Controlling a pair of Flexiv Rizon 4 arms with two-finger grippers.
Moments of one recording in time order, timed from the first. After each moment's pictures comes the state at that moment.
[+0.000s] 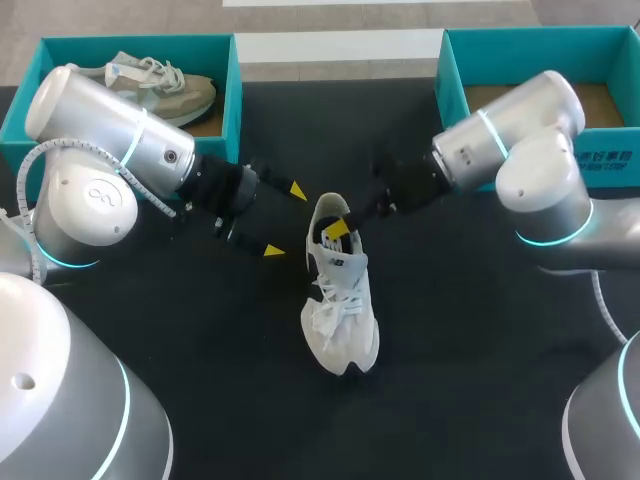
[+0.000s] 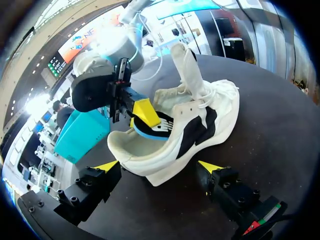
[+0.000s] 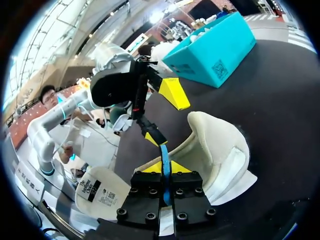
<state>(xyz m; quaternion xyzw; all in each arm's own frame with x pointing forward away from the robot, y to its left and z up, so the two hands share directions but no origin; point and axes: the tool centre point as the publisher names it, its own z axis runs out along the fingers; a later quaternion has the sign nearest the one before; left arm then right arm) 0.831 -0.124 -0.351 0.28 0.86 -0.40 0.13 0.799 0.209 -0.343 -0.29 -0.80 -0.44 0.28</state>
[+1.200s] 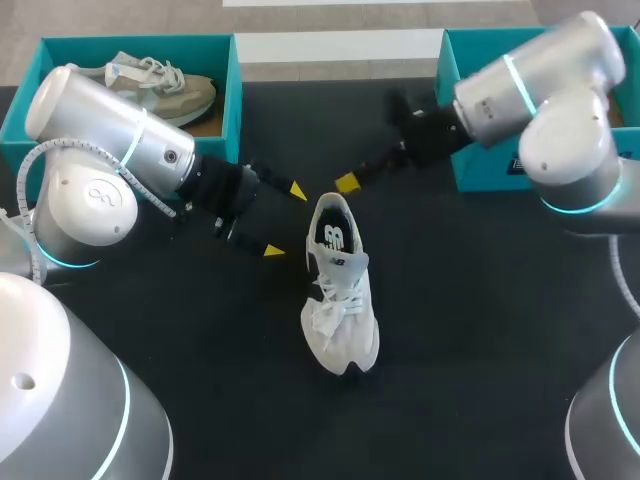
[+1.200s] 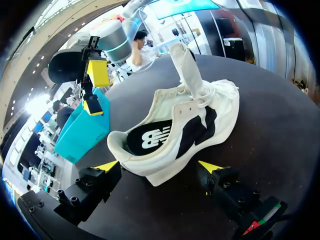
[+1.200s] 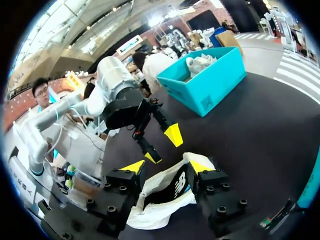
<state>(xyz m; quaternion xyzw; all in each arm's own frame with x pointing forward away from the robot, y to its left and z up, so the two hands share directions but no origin) 0.831 -0.124 -0.351 0.28 0.86 -0.40 0.13 0.838 0.177 -0.274 -0.30 -0.83 -0.44 0.18</state>
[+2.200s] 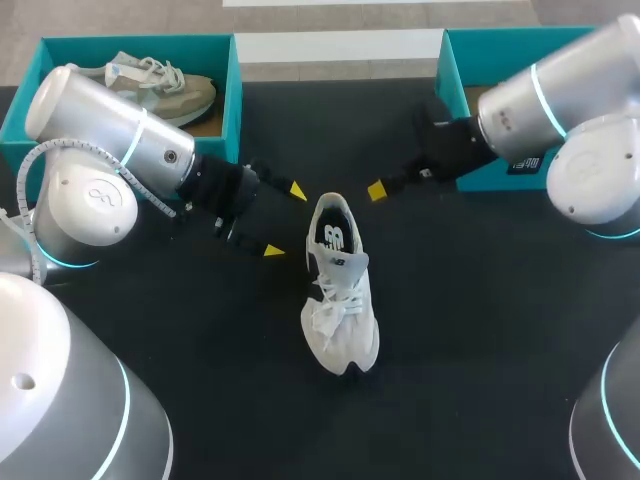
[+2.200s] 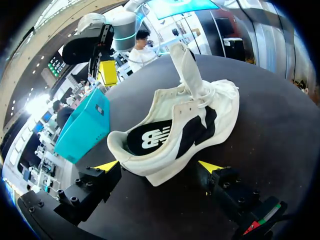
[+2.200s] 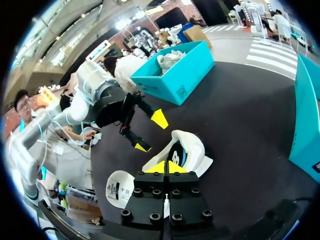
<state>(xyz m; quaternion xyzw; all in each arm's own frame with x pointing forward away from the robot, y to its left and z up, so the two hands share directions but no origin) 0.831 -0.124 -0.351 0.28 0.86 -0.40 0.13 0.816 0.147 -0.271 -0.41 -0.82 -0.39 0.12</state>
